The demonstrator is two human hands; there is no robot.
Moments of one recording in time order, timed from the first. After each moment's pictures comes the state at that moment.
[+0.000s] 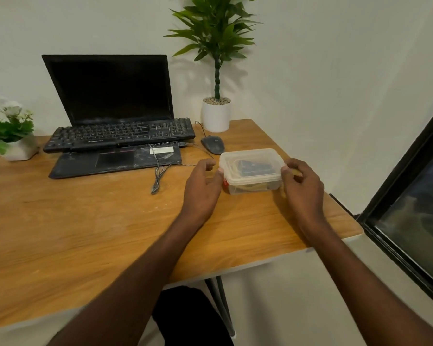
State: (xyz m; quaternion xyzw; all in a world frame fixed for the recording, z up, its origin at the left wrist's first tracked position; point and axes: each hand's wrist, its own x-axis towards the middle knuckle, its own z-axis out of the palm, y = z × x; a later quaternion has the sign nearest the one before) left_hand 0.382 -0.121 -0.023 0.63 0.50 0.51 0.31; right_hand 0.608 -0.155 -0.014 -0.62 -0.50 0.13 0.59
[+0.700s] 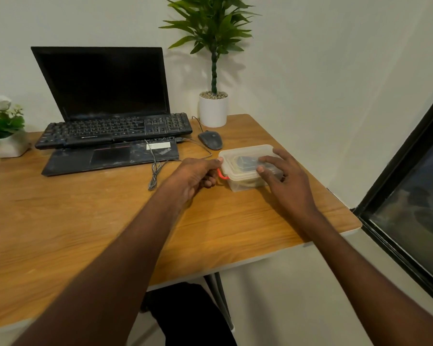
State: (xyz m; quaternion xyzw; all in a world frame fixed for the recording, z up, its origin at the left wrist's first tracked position) left_hand 0.370 -0.077 0.008 0.45 0.54 0.39 0.59; right_hand 0.603 -0.146 -0.018 -0.58 -0.64 0.11 0.49
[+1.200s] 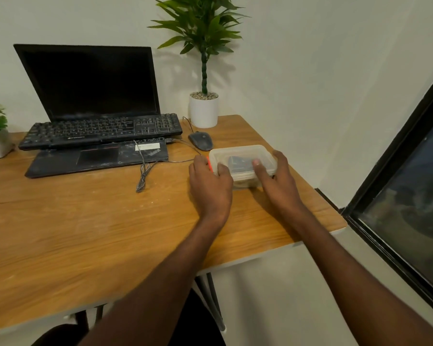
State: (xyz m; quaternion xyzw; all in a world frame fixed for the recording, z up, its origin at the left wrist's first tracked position) left_hand 0.450 -0.124 -0.020 0.50 0.61 0.59 0.18; right_hand 0.600 -0.152 -0.007 -0.60 -0.56 0.25 0.51
